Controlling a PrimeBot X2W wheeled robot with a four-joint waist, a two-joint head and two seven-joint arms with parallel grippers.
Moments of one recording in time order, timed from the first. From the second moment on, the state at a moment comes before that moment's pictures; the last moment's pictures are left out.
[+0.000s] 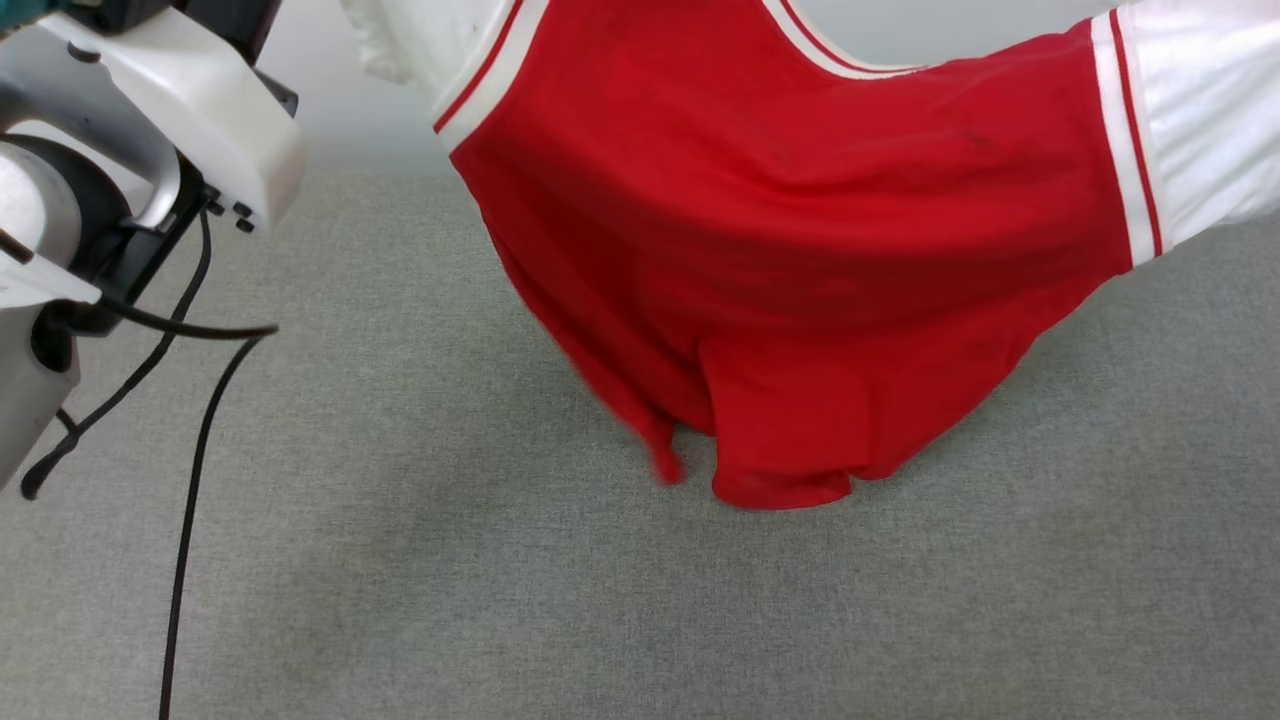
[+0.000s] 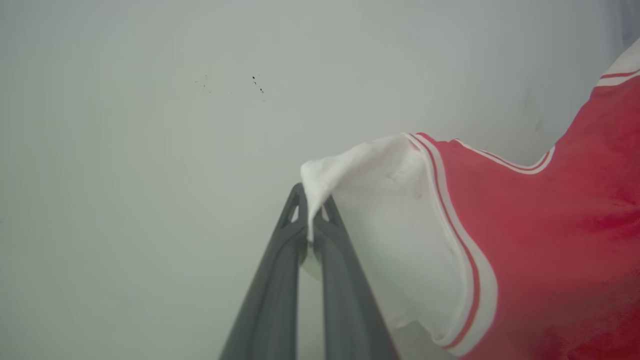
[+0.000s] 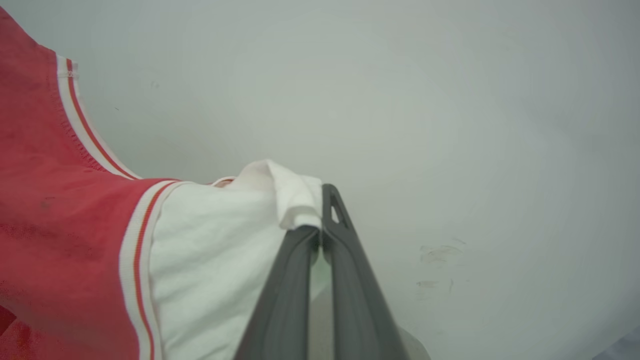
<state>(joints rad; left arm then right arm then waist) -1.13 0.83 -0.80 0.00 -0.67 0.08 0.12 -0.59 -0.66 0.05 -0.04 0.45 0.13 0.29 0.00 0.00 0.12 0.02</state>
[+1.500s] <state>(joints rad) -1.84 0.54 -0.71 0.73 -0.58 -0.08 -0.14 -1.75 -0.55 0.49 0.76 0.35 0.13 0.00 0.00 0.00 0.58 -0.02</state>
